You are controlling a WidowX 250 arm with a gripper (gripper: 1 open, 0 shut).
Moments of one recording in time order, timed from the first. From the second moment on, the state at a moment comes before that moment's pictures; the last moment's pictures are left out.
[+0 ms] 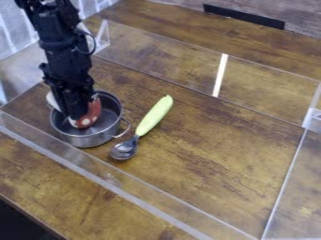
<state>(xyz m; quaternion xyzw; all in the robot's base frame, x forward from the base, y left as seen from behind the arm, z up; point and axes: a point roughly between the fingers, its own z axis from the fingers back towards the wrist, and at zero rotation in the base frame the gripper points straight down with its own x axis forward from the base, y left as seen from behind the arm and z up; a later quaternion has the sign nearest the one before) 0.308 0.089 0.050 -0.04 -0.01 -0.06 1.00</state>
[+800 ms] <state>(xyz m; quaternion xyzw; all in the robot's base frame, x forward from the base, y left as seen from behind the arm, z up) 0.332 0.038 0.132 -0.08 -0.06 -0.11 0.99</state>
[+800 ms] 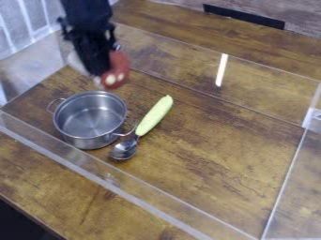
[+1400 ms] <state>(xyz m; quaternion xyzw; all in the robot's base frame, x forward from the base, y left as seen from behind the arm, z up) 0.323 -0.031 0.129 -0.12 -0.07 -0.21 0.97</state>
